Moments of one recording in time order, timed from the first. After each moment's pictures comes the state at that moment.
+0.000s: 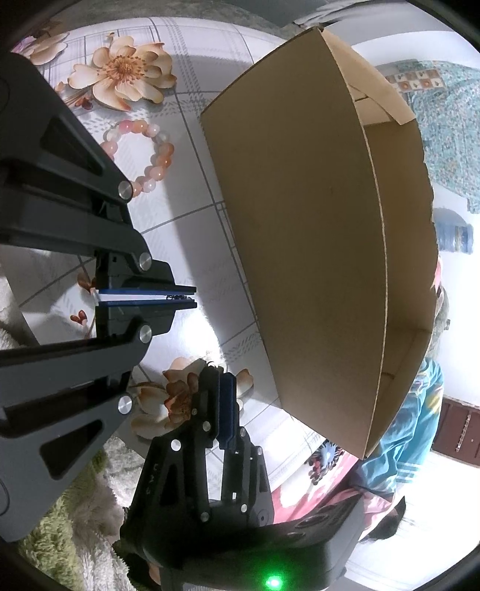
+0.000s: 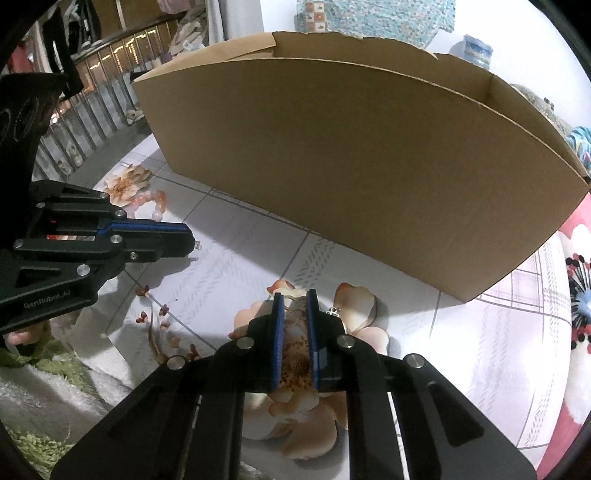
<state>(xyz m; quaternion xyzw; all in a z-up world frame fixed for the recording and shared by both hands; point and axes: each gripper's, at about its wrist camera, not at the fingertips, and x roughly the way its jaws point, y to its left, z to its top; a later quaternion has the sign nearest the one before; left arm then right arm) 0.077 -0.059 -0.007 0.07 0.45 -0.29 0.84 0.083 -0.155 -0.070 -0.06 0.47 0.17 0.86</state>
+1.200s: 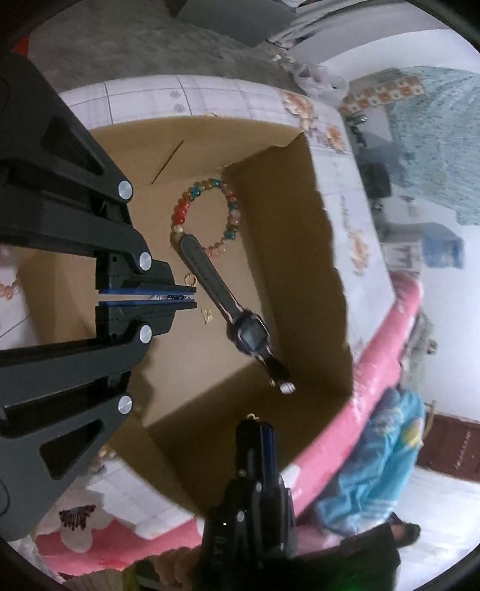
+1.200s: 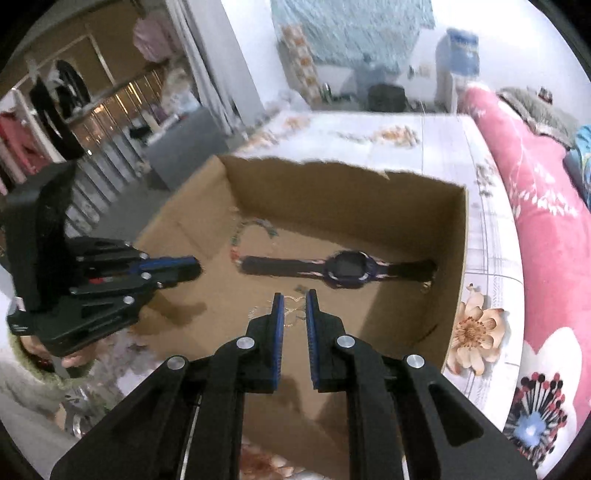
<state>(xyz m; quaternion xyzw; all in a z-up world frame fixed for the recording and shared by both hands) 0.213 -0.074 0.068 0.10 0.45 -0.25 0.85 0.223 -0.205 0.027 0.02 0.47 0.18 0.86</state>
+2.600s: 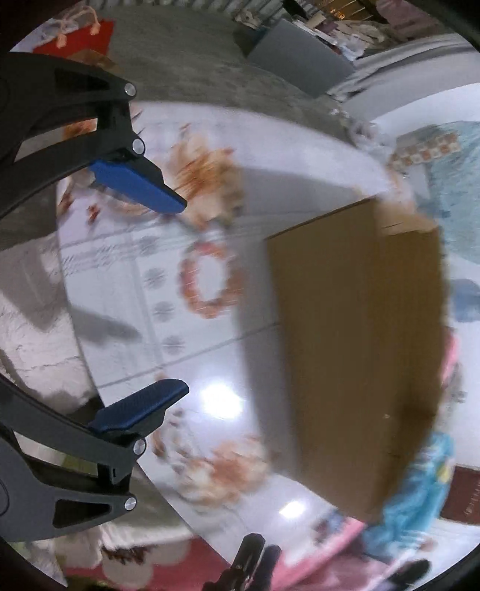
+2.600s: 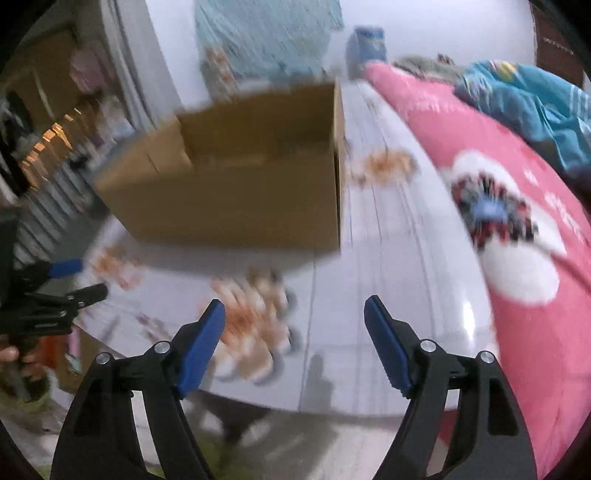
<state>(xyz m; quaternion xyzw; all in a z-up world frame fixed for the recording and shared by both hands) 0.056 -0.010 -0.003 0.11 0.50 -0.13 0.85 0.032 -0.217 -0.043 0.05 0.46 0.00 0.89</state>
